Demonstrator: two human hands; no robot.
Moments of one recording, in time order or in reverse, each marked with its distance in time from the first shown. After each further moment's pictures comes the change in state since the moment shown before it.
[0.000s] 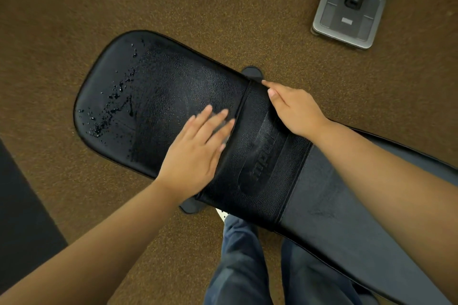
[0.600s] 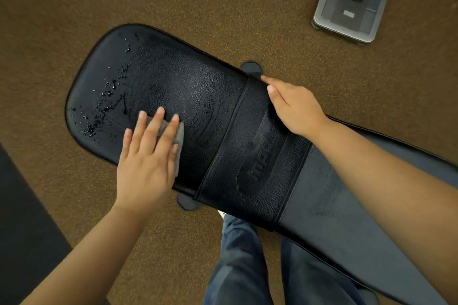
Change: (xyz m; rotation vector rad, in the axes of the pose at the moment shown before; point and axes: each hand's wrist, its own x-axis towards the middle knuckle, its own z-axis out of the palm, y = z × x) left_hand -0.045 -0.026 -0.008 0.014 0.068 -0.385; right_hand 0.002 0.002 0.005 0.013 0.042 -0.013
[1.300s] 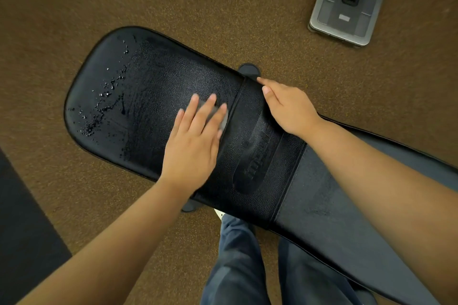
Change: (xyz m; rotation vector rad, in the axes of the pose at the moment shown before) left_hand 0.037 0.057 0.017 -0.042 0.018 0.196; right_hand -0.002 -0.004 -0.002 -0.017 -0.016 0.009
